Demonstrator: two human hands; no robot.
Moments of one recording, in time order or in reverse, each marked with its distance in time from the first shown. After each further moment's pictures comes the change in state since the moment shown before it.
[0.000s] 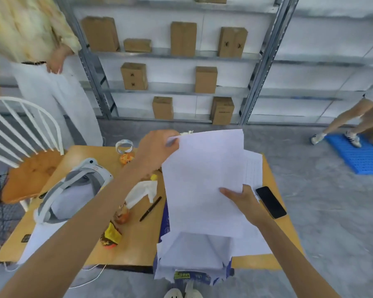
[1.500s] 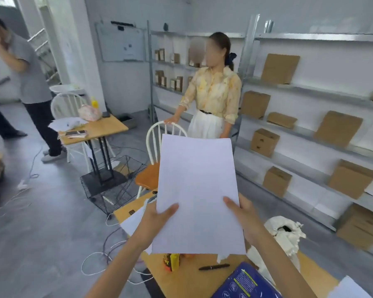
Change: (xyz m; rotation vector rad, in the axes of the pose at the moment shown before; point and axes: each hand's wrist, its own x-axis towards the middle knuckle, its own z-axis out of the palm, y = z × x) left_hand -0.200 -0.035 -0.078 -0.731 0.715 -0.843; right_hand 0.065 -0.129 0.203 -0.002 -0.755 -0.224
